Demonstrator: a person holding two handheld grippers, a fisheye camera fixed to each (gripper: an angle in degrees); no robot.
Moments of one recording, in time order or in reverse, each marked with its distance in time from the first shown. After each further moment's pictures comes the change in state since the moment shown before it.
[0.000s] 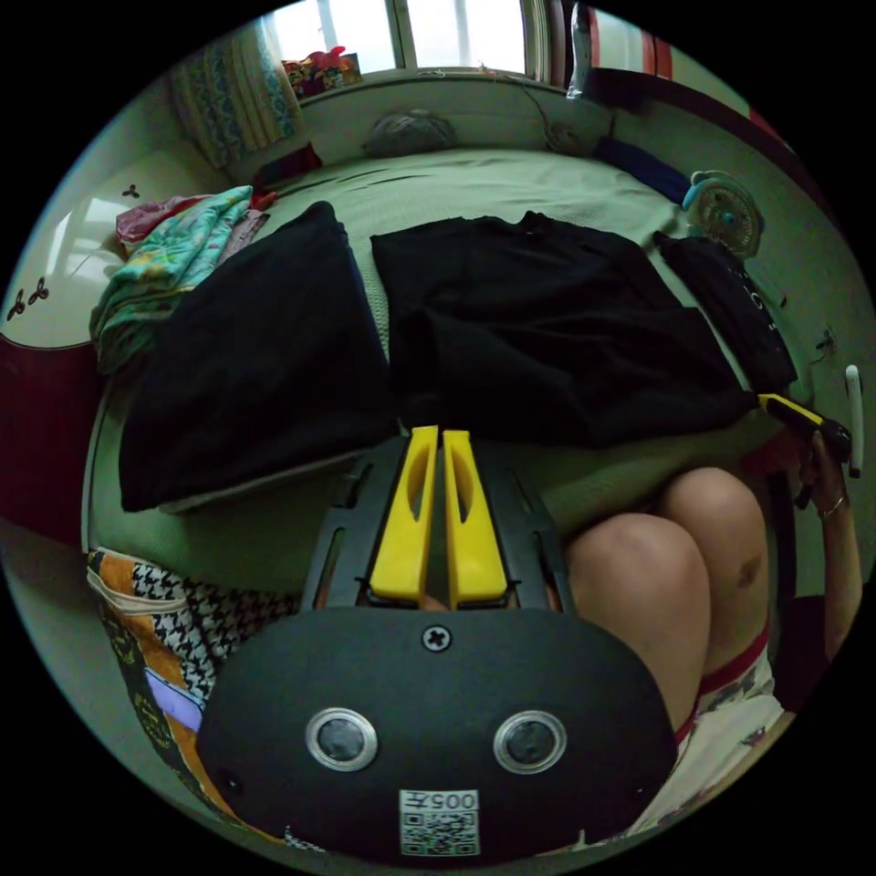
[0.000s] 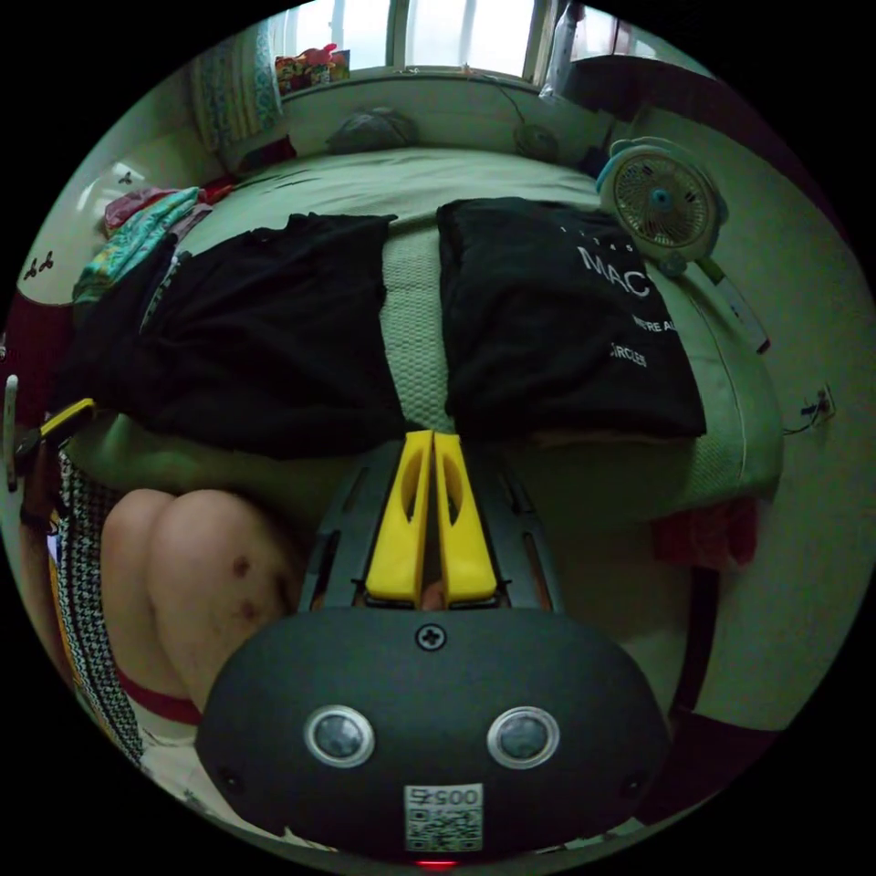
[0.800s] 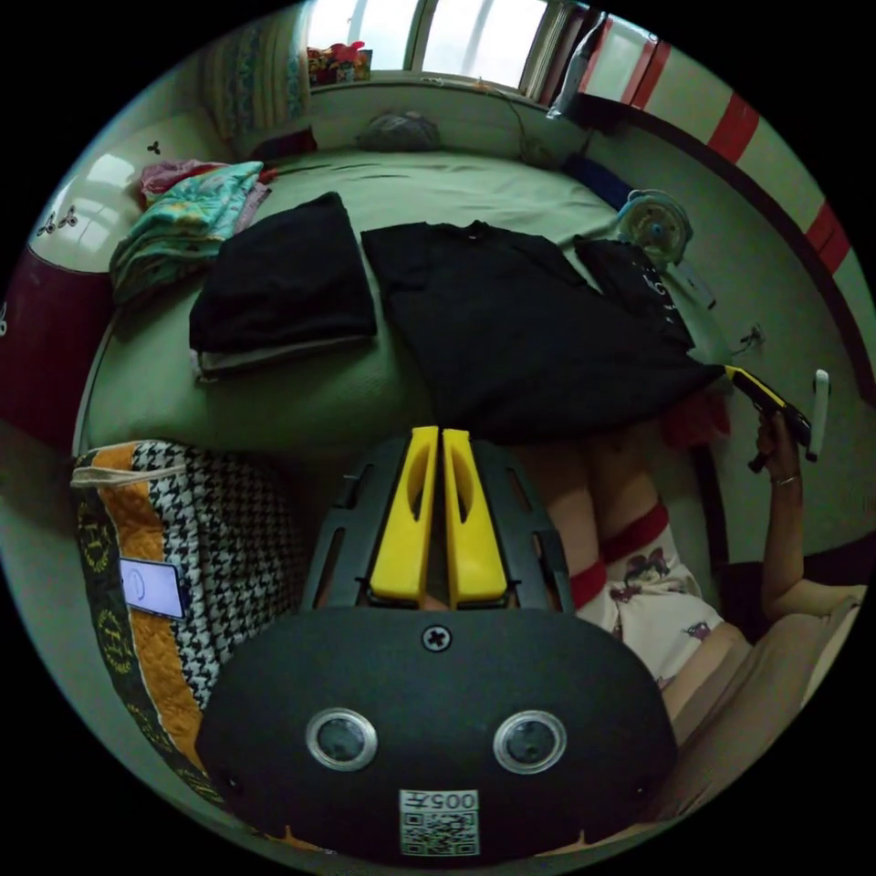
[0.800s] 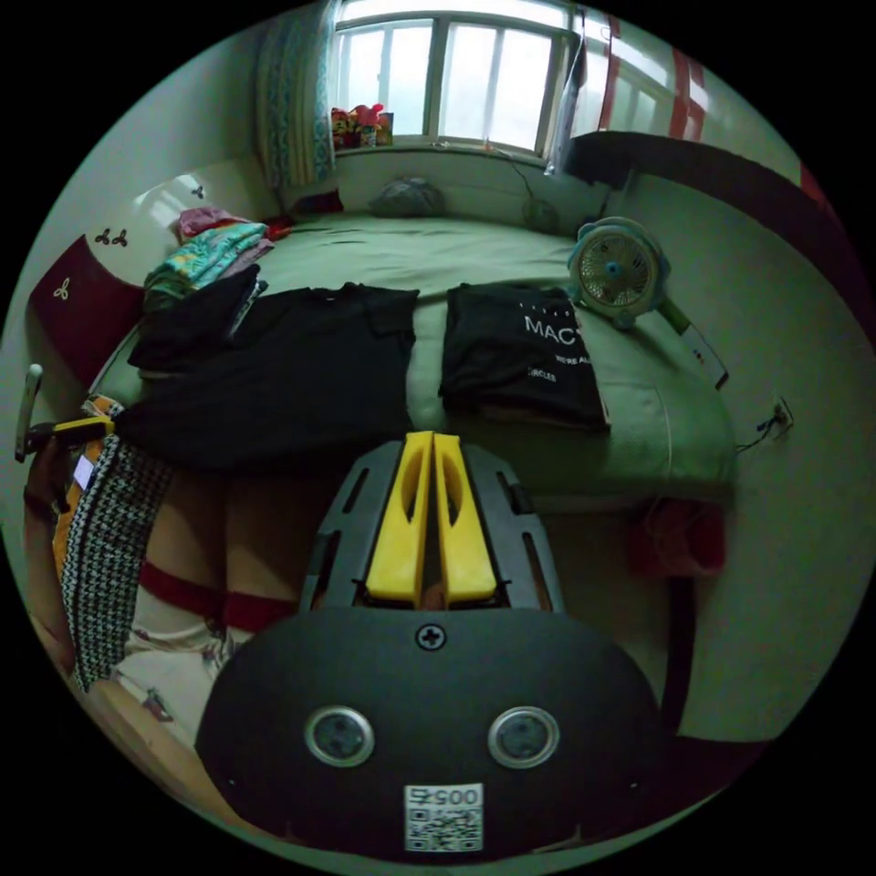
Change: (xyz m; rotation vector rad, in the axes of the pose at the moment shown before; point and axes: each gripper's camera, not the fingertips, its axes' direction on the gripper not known) left arm -0.047 0.102 -0.091 -0.074 0.190 -0.071; right arm -0.003 0.057 -0.123 0.145 -0.030 -0.083
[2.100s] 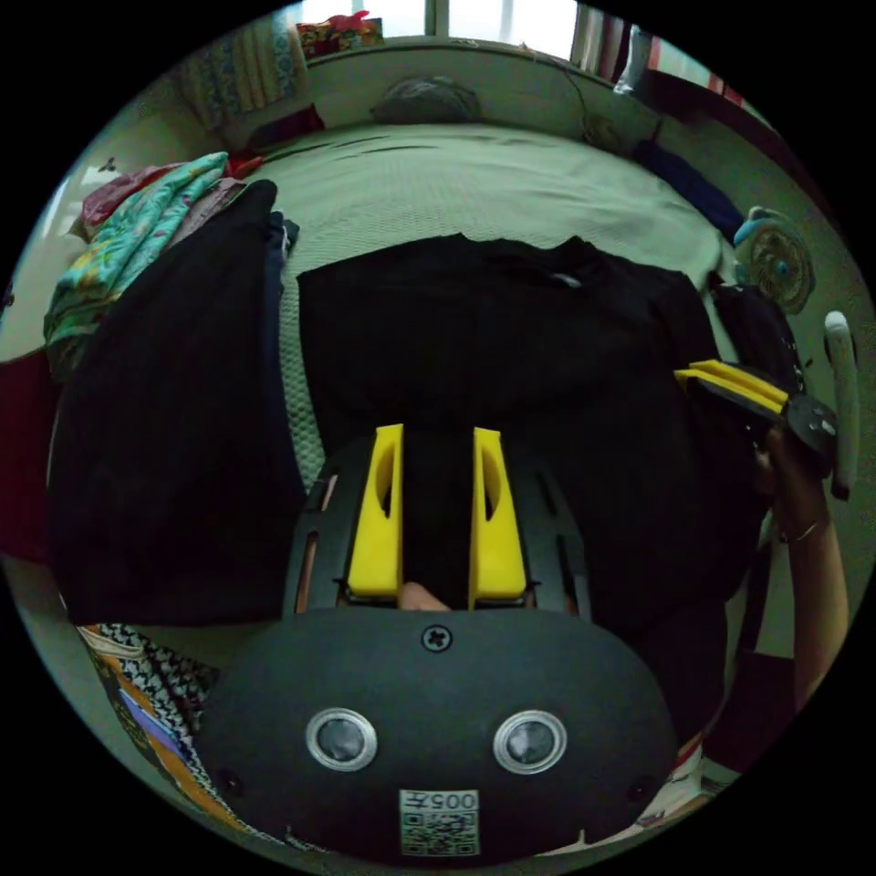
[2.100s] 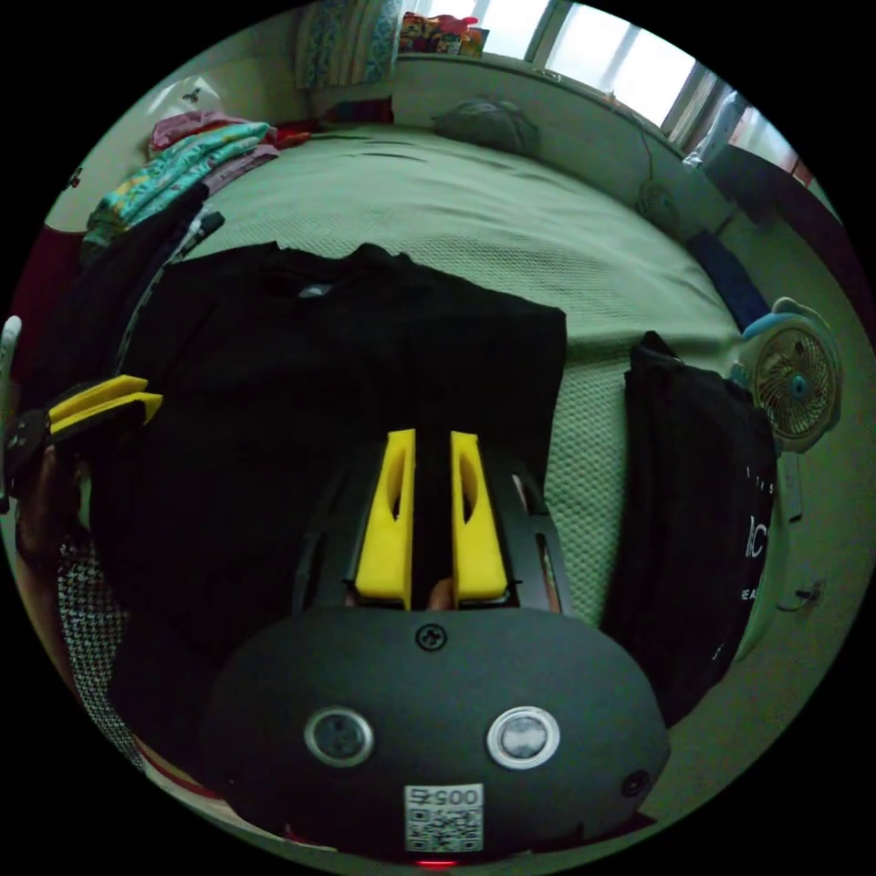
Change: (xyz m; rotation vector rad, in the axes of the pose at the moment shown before) left arm -0.067 -0.333 0.200 0.050 -0.087 -0.061; right arm -0.144 -0.381 0.329 -0.139 0.003 -0.185
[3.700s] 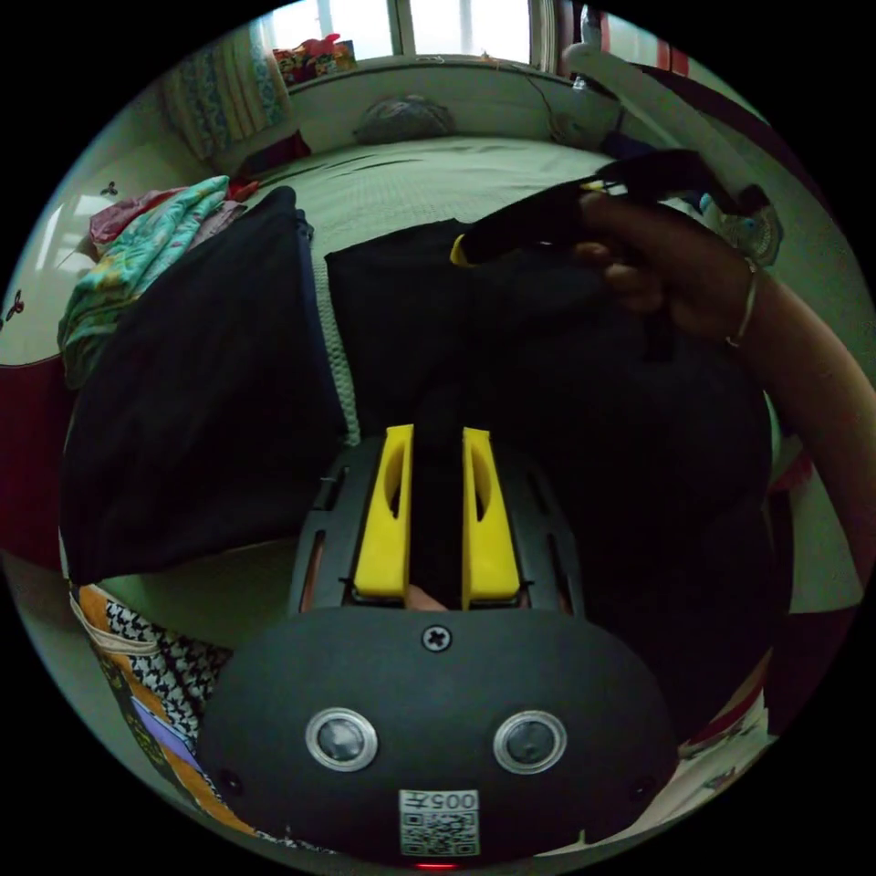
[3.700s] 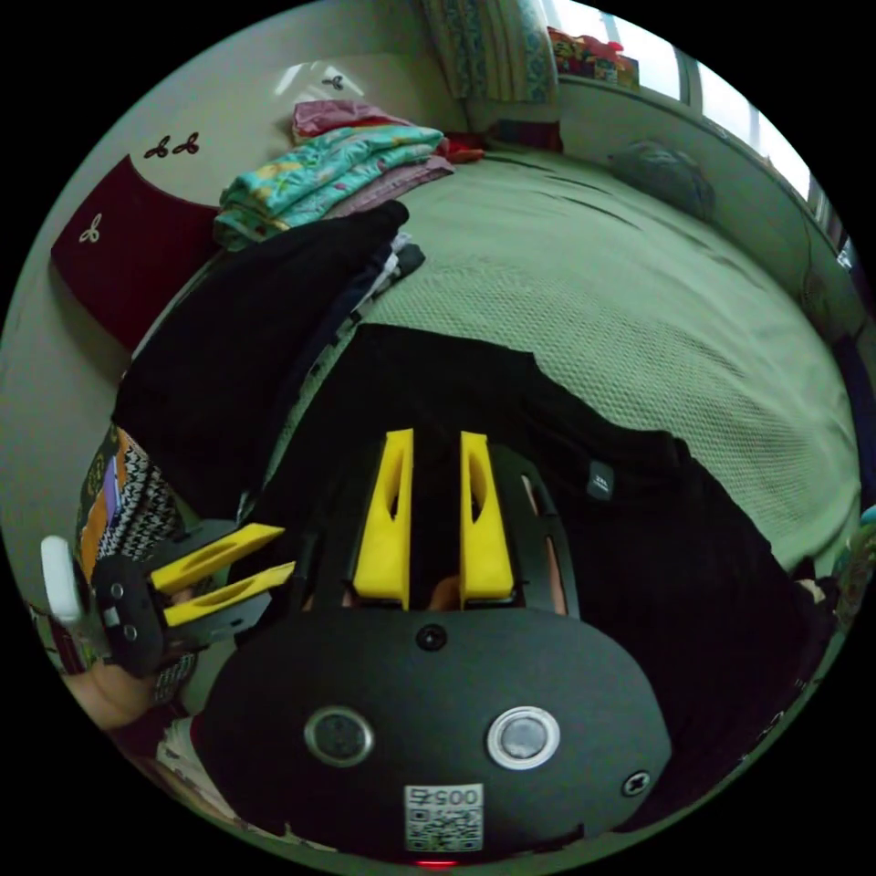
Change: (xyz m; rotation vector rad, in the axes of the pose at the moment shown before) left arm 0.003 0.018 0.088 0.050 -0.055 0.098; right arm -0.223 -0.254 0.110 0.008 -0.374 -0.254
